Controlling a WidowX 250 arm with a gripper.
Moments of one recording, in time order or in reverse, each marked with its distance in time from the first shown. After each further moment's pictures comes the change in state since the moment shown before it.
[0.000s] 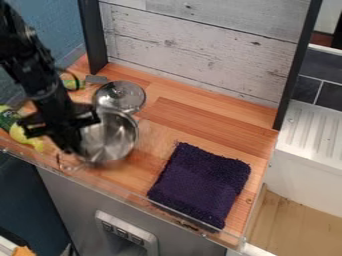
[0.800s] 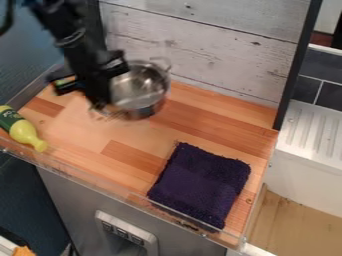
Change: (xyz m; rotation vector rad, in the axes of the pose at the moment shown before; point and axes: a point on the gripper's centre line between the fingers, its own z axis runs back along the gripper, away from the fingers) arm 0.029 -0.045 0.049 -0.111 -0.014 0.103
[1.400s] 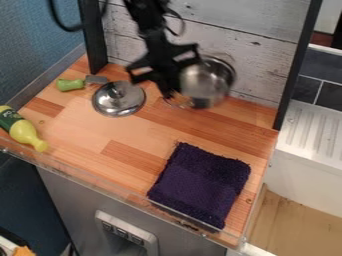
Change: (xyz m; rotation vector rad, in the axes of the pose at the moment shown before) arm 0.015 -0.097 -0.025 -0.032 0.024 -0.010
